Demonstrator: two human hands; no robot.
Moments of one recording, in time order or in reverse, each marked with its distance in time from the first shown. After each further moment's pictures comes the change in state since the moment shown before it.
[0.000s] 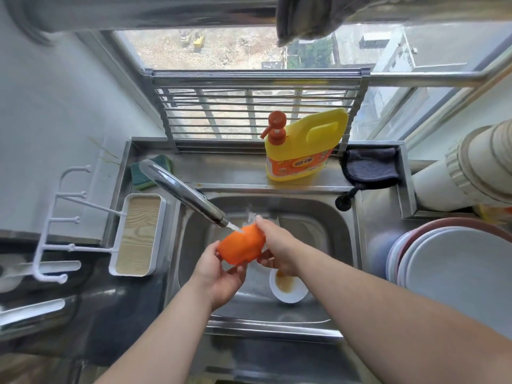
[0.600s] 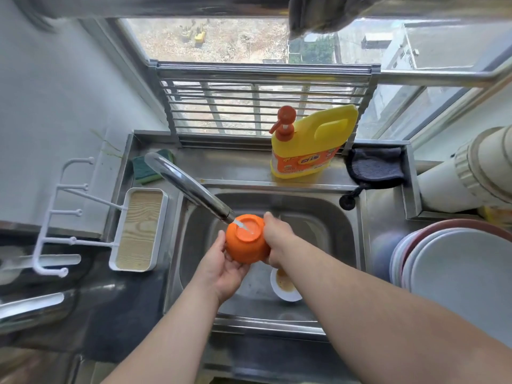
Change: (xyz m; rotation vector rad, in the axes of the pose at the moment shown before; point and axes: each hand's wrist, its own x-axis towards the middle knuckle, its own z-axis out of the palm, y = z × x) left_hand 0.001 -0.003 0.008 -0.026 0.078 0.144; right_hand 0.031 -0.005 0.027 0.272 0.306 0.155
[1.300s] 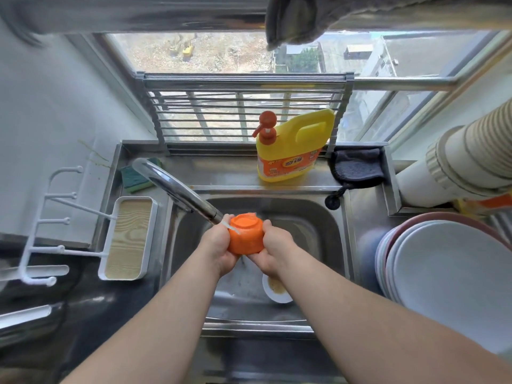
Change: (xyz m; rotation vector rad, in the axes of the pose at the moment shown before) left_hand 0.005 0.017 0.052 0.222 -0.017 0.108; right_hand -0.020 0.005 -0.018 0.539 -0.145 0.062
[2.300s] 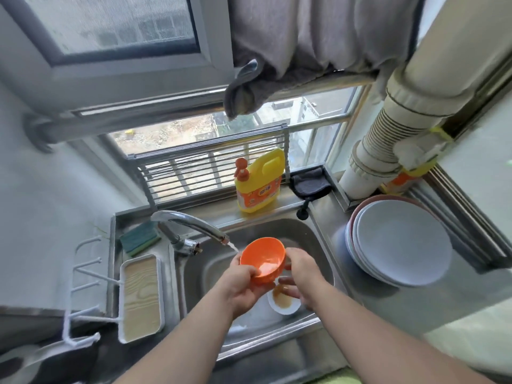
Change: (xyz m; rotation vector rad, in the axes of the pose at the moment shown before) left_hand -0.079 -0.007 -0.024 0.306 -0.359 -0.131; right_hand -0.126 0.035 -0.059 -0.385 0.155 -0.454
